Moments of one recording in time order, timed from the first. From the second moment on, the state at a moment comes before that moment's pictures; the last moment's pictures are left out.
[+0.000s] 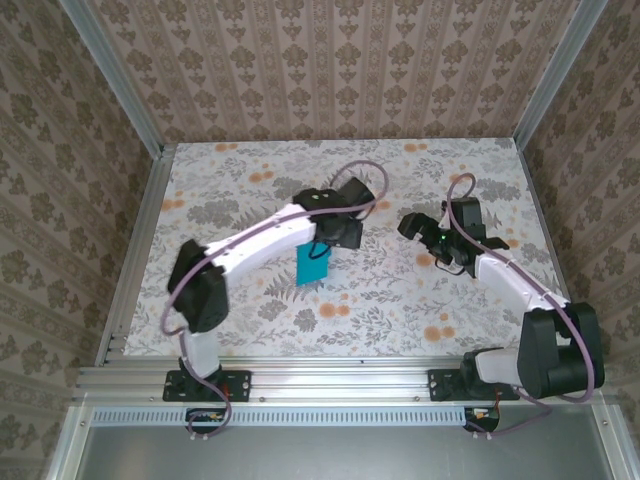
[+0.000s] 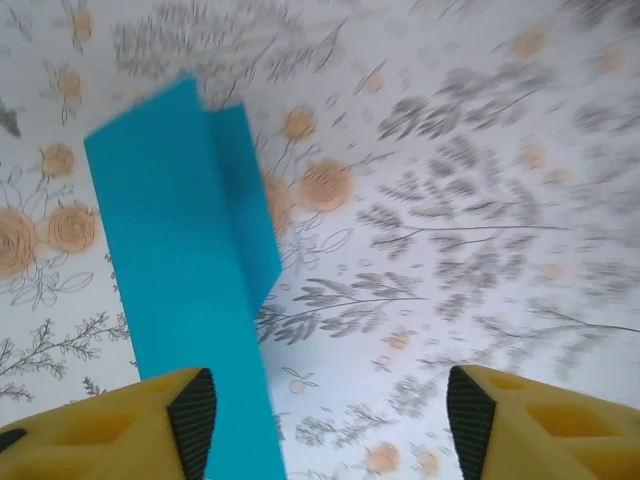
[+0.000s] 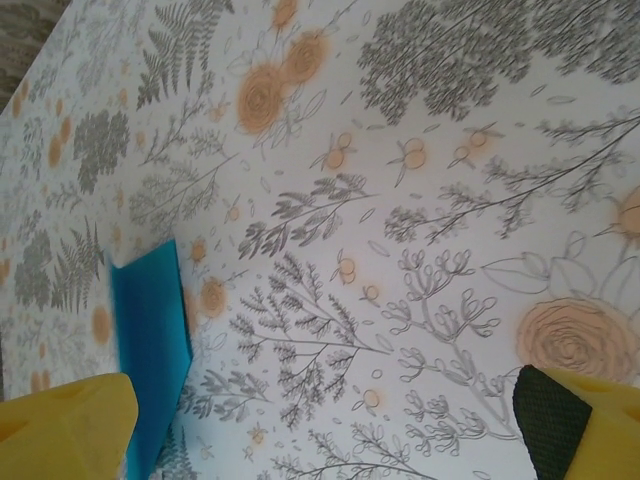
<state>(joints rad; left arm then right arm) -0.92 1.83 1.65 -0.94 -0.20 -0.63 0.10 1.31 0.74 -0.24 -0.31 0.68</state>
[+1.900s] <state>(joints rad) -0.53 1.76 1.02 -0.29 0.35 -0.77 0.50 1.80 0.90 -0.18 -0.65 0.82</state>
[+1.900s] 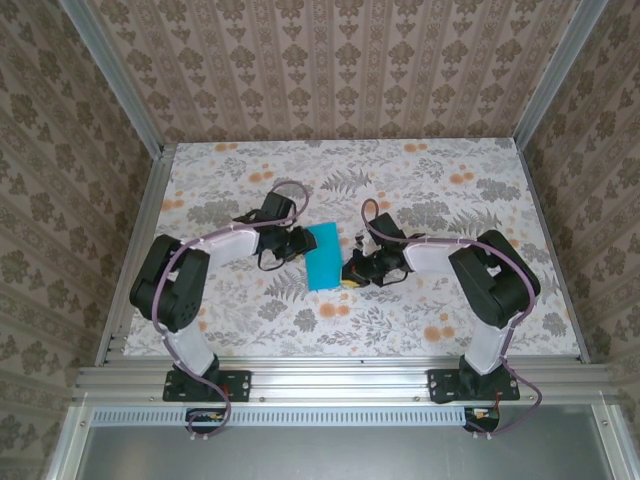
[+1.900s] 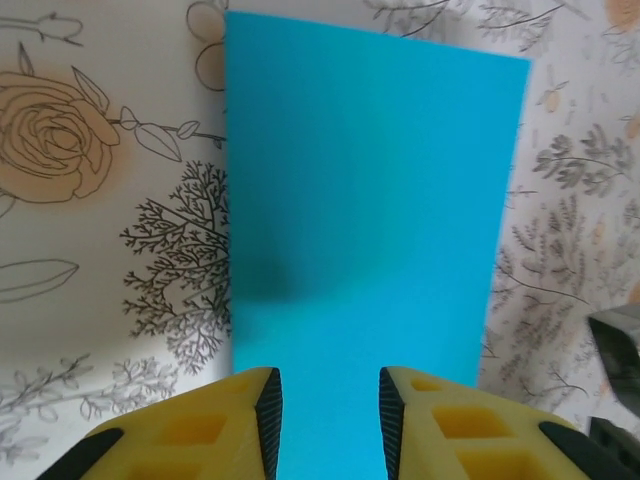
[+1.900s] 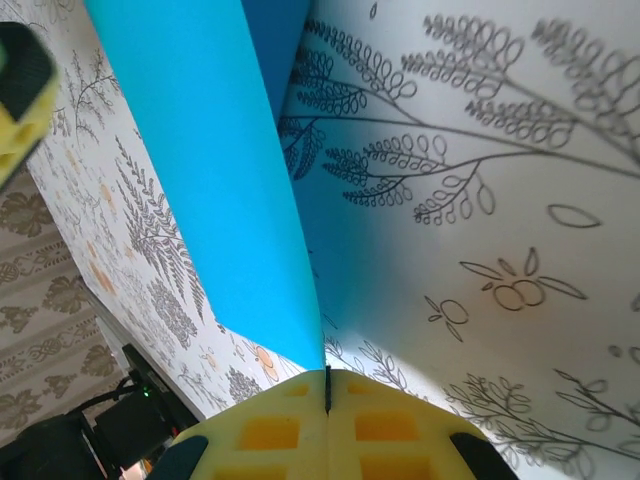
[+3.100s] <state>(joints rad) -0.54 1.88 1.07 -0.28 0.36 -0.75 0.49 1.78 0.87 -0.11 -0.69 0.89</state>
